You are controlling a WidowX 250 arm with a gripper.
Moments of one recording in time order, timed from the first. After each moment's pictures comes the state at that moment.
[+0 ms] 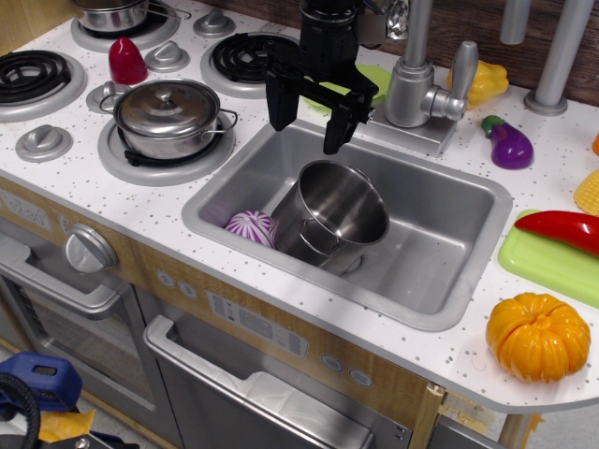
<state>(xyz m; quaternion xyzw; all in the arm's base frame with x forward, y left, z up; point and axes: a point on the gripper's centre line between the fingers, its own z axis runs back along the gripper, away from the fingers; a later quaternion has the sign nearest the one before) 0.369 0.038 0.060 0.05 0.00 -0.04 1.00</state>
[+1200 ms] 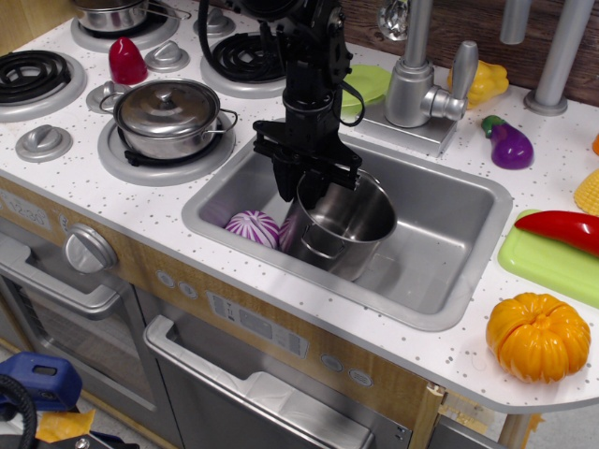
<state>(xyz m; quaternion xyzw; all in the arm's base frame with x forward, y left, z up) 0.360 0.037 -0.004 0.02 -0.04 0.00 1.00</state>
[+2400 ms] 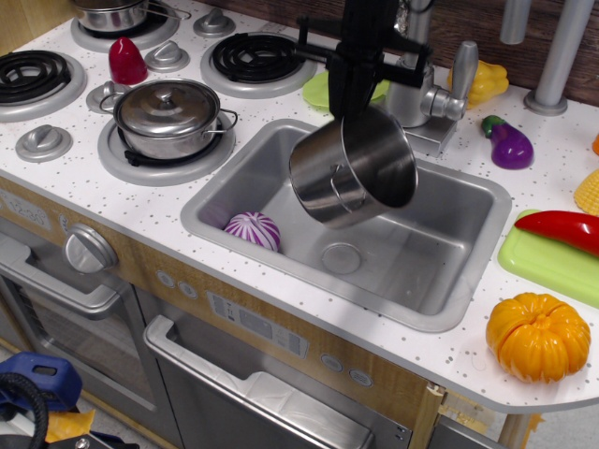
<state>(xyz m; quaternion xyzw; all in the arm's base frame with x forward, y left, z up) 0.372 0.004 0.101 0.03 0.05 0.07 1.00</state>
